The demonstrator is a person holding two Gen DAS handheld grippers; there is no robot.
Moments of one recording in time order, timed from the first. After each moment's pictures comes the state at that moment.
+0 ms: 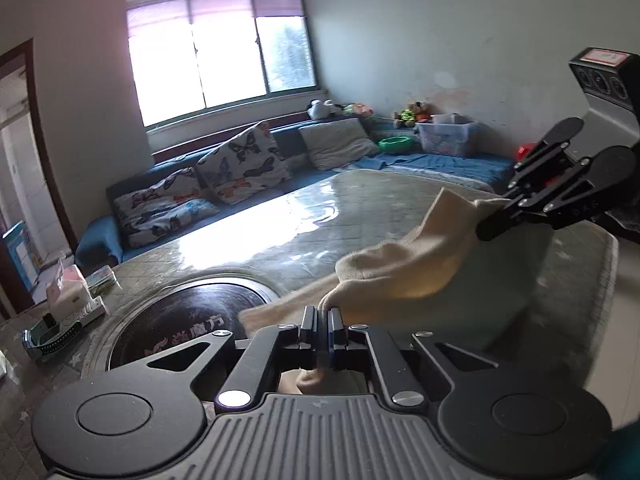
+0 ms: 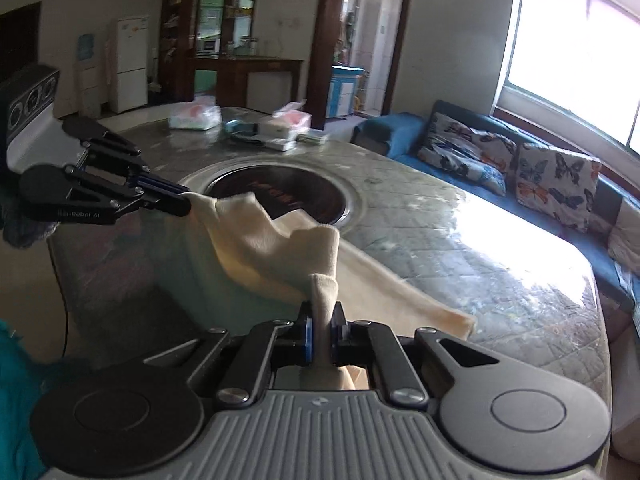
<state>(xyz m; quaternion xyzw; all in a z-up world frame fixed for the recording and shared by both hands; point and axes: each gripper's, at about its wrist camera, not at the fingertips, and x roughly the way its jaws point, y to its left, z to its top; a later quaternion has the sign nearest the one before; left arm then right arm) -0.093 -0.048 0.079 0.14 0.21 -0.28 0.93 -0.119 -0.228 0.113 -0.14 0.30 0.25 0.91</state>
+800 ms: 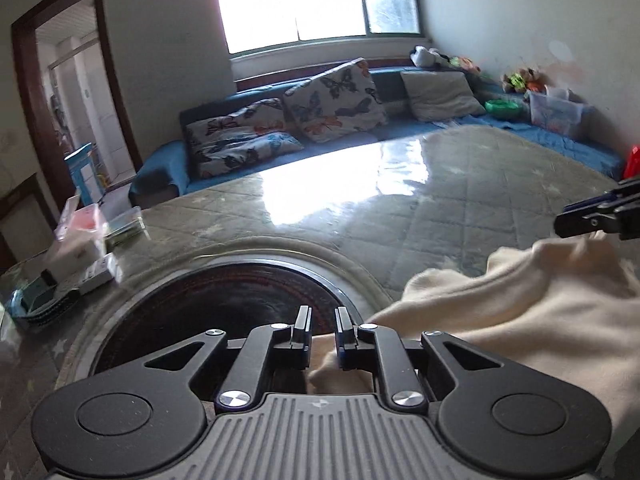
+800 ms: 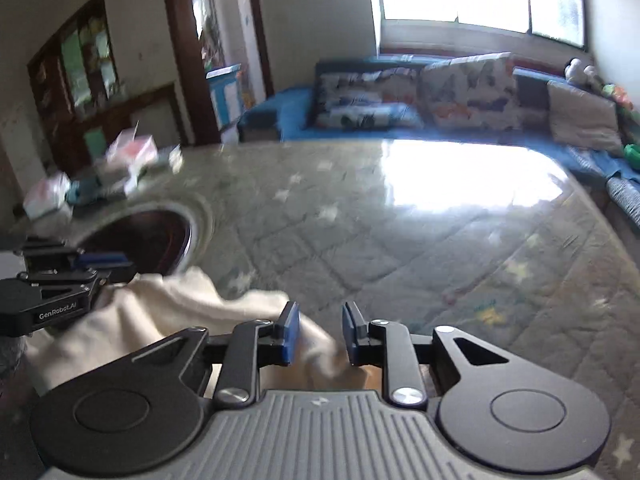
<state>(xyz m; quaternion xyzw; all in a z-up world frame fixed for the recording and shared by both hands) 0.046 -0.083 0.032 0.11 0.29 -0.13 0.94 0.044 -0.281 0.043 0.02 0.33 0.12 0.94</state>
